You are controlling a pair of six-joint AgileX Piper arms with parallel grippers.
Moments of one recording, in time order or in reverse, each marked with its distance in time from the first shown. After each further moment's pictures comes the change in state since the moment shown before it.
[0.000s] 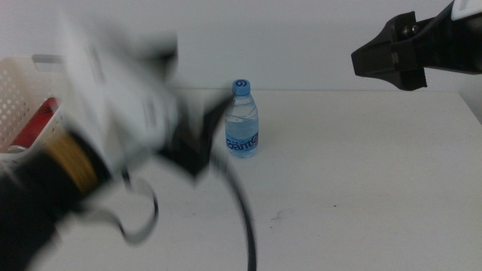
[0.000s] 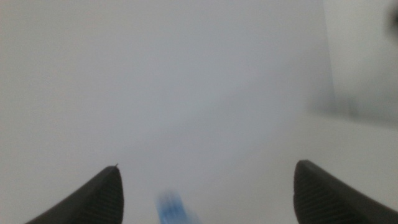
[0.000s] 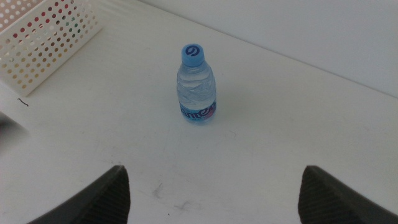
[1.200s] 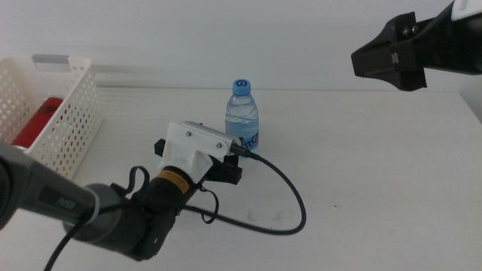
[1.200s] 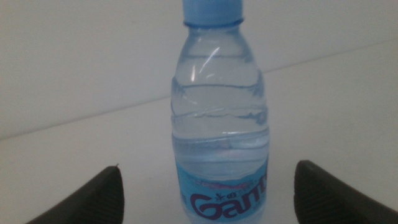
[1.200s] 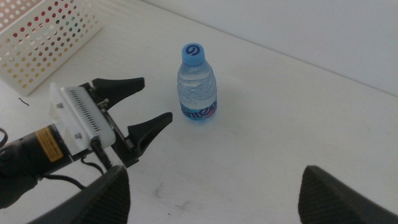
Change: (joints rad) left arm 0.082 0.914 -0.042 -0.194 -0.721 -0.126; right arm -0.002 0.000 0.000 0.002 0.002 0.000
